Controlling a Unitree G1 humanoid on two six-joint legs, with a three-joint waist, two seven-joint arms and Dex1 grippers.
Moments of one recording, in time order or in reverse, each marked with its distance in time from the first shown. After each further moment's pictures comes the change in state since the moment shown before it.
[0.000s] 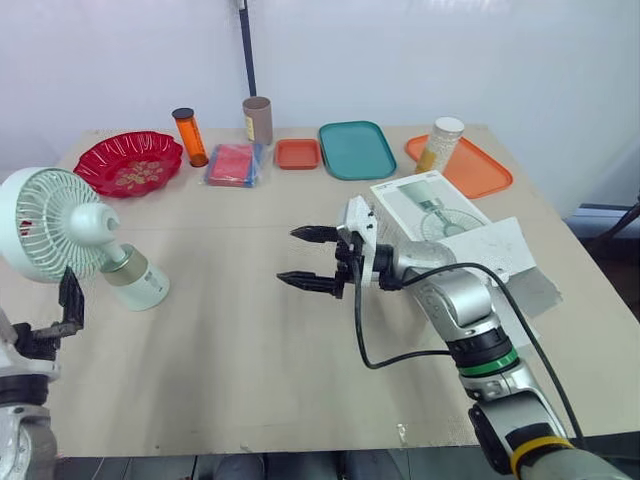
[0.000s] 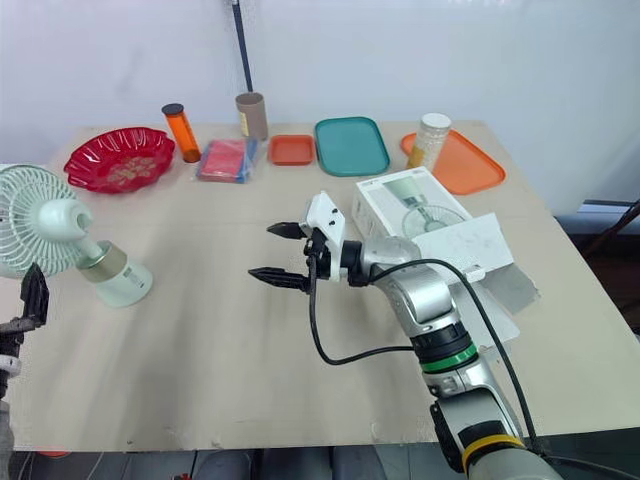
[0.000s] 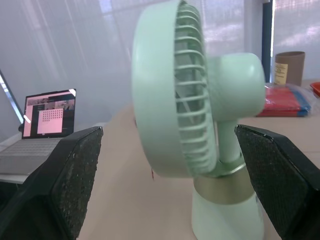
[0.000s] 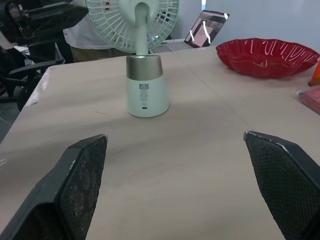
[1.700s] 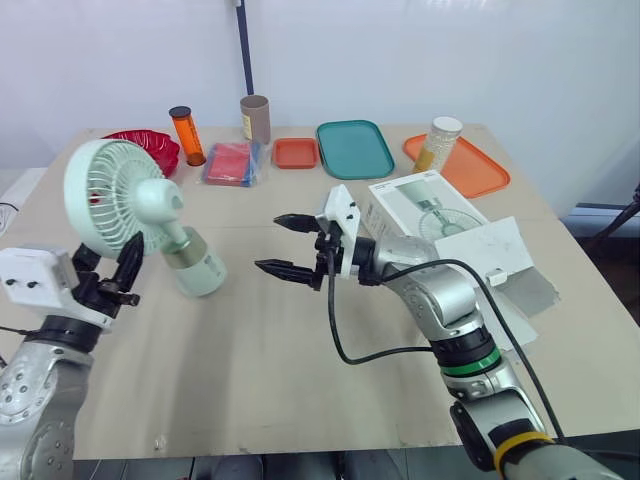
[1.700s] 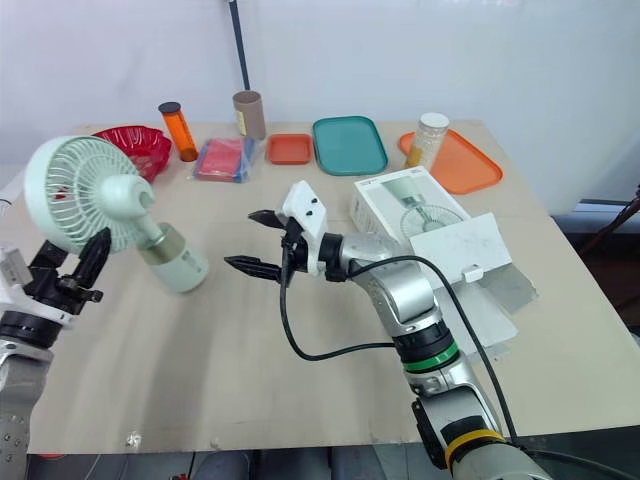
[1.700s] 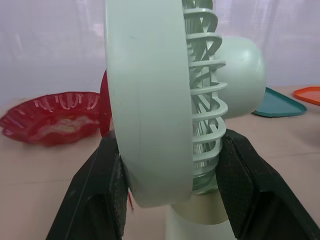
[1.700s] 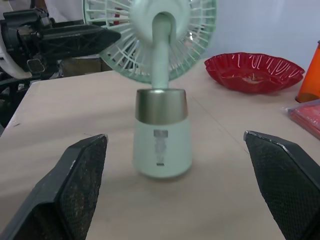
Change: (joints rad) left arm -0.207 0.137 -0.205 0.047 -0.231 0.179 -0.110; right arm -0.064 0.122 0.030 -0.055 -0.030 0.101 -0.138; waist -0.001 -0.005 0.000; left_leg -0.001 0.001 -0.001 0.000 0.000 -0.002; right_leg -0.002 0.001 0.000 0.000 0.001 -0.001
